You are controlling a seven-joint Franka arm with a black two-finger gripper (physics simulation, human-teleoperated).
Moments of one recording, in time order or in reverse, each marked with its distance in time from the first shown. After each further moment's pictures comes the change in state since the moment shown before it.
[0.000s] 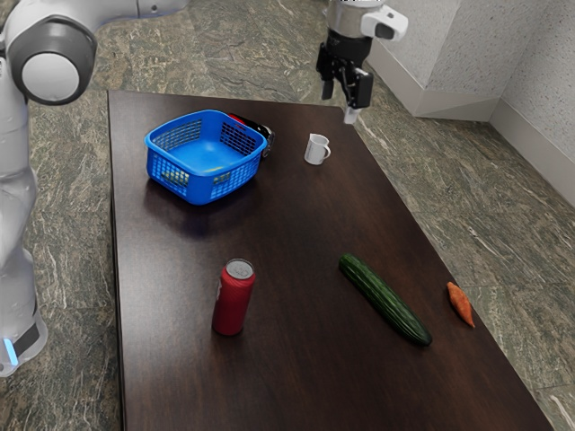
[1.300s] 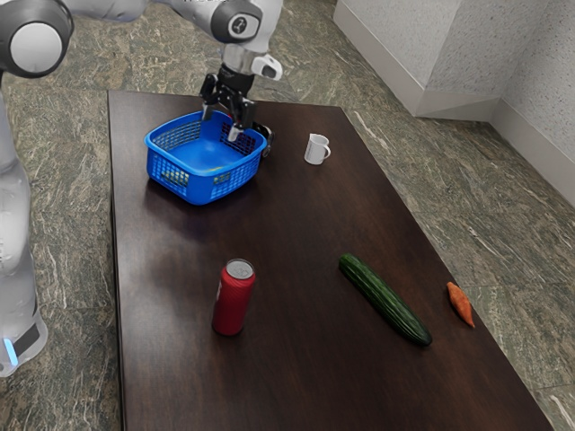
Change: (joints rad) arm 0.195 -0.163 0.238 -0.615 0.083 0.164 0.070
